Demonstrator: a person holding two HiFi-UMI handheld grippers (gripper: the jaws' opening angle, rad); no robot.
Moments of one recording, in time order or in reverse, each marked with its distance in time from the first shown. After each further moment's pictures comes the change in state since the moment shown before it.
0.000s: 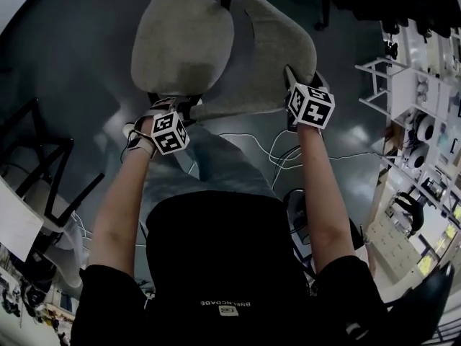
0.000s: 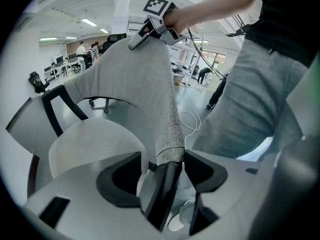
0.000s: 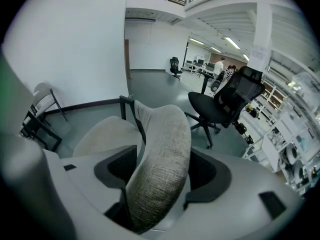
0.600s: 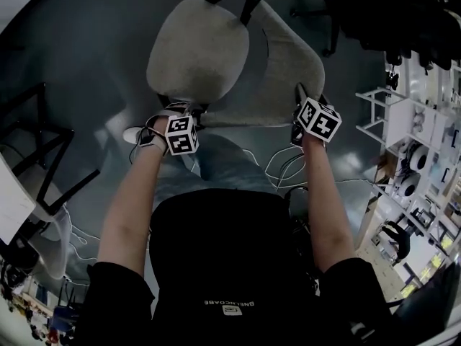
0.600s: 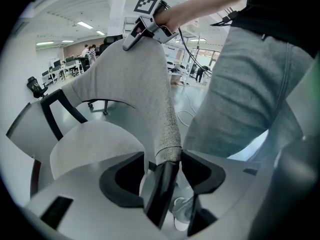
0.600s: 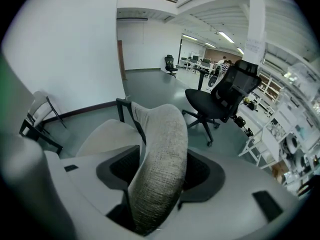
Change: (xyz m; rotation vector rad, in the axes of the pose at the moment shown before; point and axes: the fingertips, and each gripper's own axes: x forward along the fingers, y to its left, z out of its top) left arm 0.002 -0.004 0.001 0.036 0.003 0.003; right arm 0.003 -0.004 0.003 0.074 0.023 -0.008
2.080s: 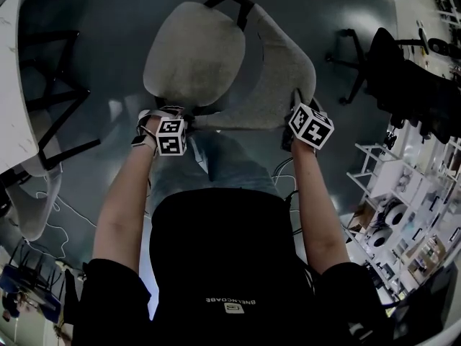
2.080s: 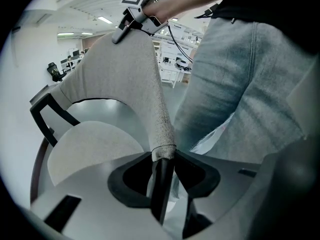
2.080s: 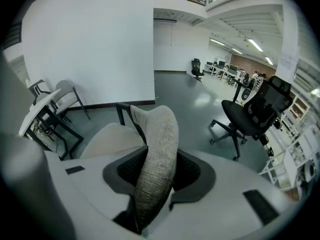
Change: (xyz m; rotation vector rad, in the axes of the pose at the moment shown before) left arm -0.090 -0.049 -0.158 -0.161 0.016 0.090; right arm -0.005 0.235 0.042 -0.192 -0.028 0.189
